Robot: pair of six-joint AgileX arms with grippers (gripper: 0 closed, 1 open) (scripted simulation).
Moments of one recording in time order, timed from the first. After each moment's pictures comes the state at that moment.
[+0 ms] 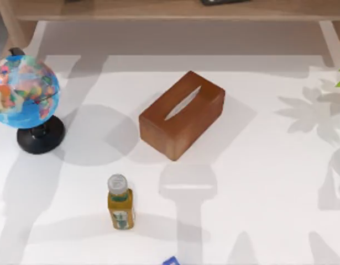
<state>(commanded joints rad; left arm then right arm) -0.27 1.88 2.09 -0.11 -0.27 0.06 0.00 0.00 0.00 0.00 0.00 0.00</state>
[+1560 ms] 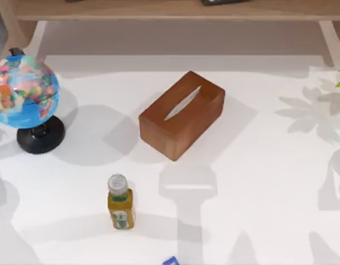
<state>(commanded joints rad) 0.57 1.88 0.94 0.63 0.47 1.69 0.00 0.00 0.00 0.00 0.00 0.00</state>
